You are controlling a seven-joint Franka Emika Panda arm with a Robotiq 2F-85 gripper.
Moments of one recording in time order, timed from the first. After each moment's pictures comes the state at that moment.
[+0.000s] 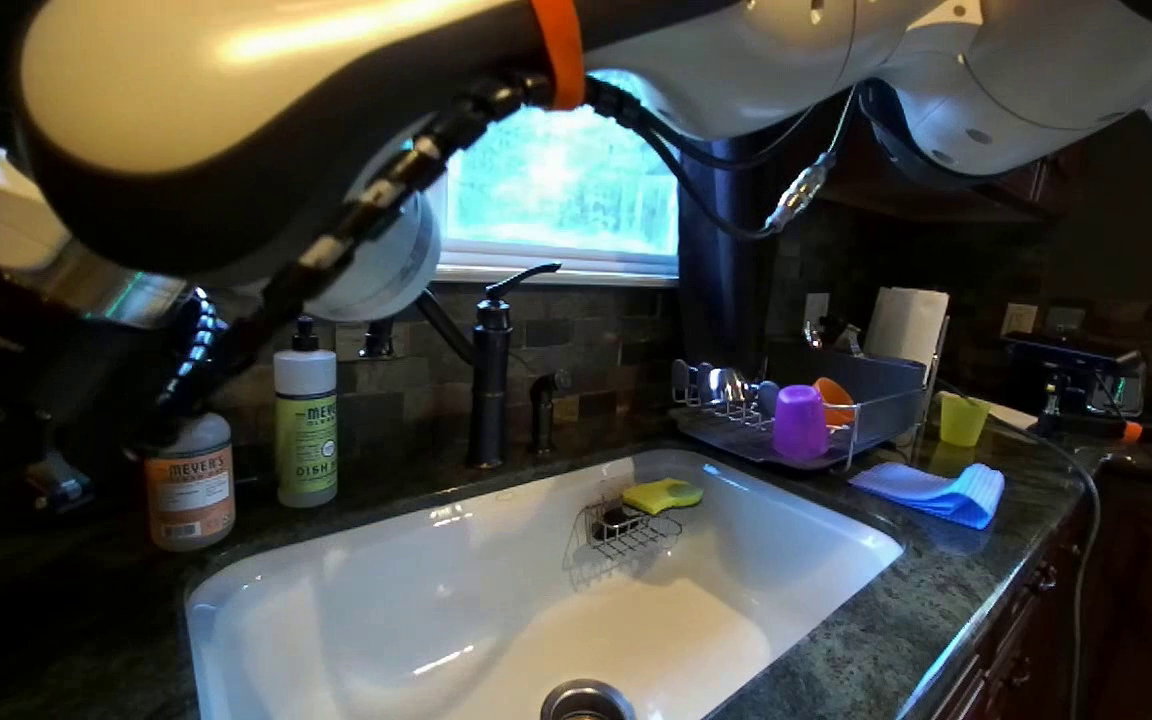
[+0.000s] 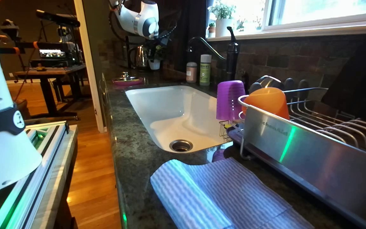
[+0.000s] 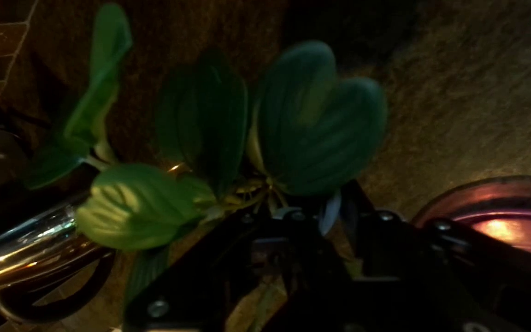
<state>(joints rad) 0.61 0.83 0.40 -1.33 -0.05 2.69 -1.80</state>
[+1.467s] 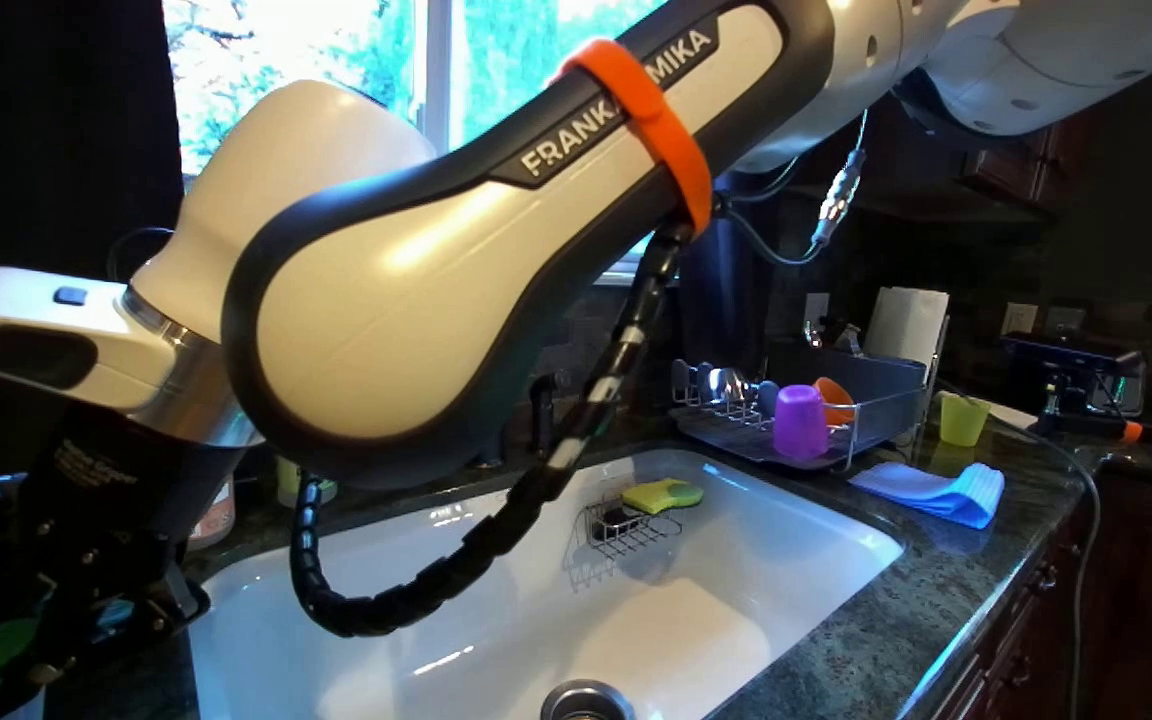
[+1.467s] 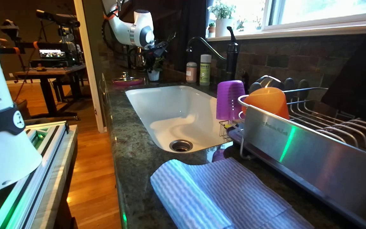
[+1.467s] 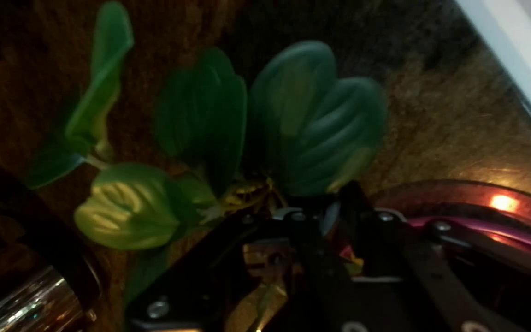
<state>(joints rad) 0.58 0.74 0.37 -1.63 -0.19 2.85 -1.46</state>
